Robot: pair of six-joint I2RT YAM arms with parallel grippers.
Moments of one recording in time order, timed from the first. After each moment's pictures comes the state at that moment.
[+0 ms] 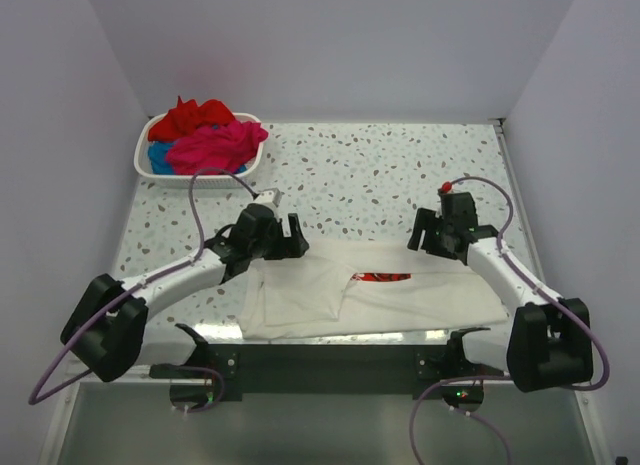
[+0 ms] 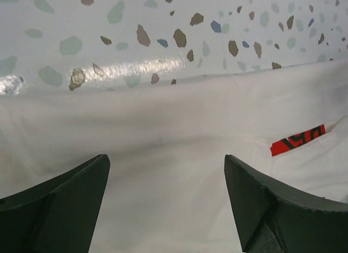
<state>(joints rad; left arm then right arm) -0.60 1.28 0.68 -0.08 -0.03 -0.60 0.13 1.21 0.71 -0.46 -0.02 0.37</state>
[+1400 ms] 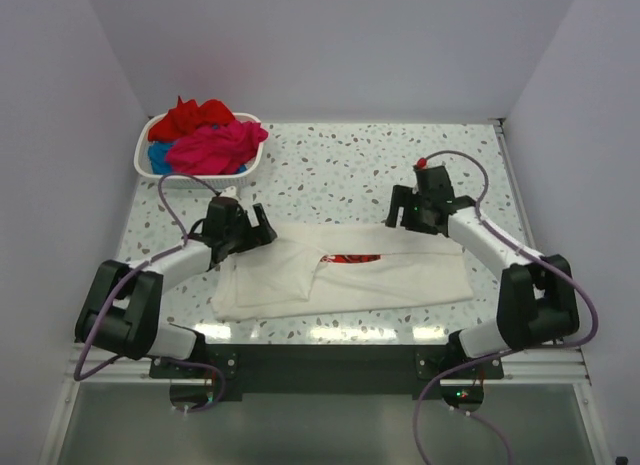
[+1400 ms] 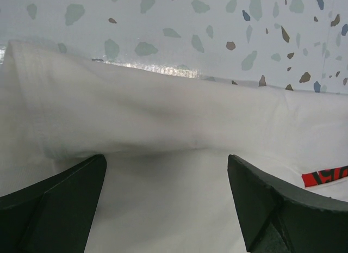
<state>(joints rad) -0.28 1.41 0.59 0.06 0.08 -0.56 0.29 1.50 0.95 -0.42 -0.01 0.42</state>
